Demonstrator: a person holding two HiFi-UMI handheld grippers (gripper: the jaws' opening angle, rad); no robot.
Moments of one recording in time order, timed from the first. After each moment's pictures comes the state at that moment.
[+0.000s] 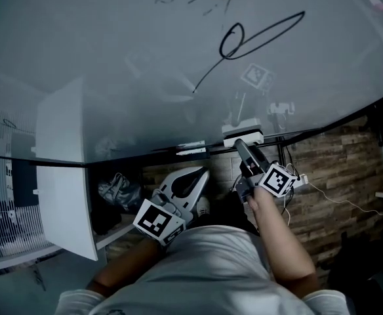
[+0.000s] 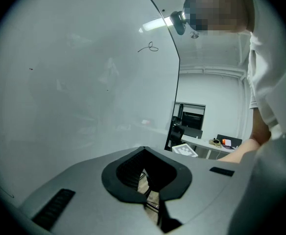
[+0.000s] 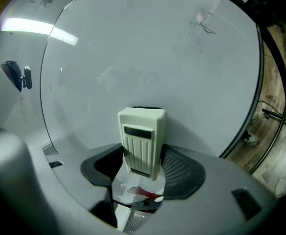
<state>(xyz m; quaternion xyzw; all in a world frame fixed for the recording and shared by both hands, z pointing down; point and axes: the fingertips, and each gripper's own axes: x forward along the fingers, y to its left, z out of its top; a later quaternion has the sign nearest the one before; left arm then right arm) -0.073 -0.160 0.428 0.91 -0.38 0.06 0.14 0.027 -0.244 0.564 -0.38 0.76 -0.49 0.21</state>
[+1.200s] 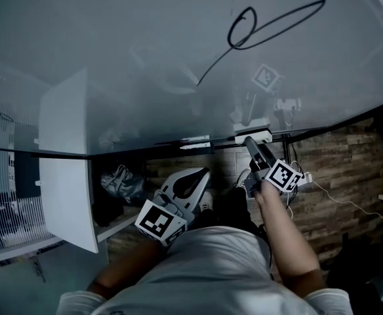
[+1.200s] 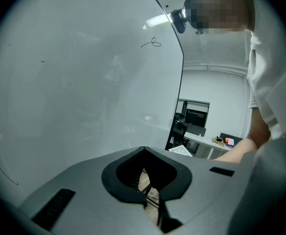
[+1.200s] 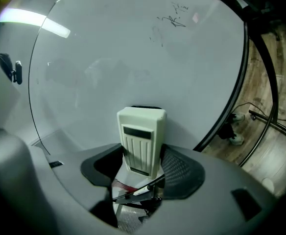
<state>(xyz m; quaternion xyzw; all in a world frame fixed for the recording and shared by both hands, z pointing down) -0.082 -0.152 0.446 0.90 -0.39 0.07 0.16 0.044 -0.250 0.619 -0.41 0.74 -0.51 0.17</state>
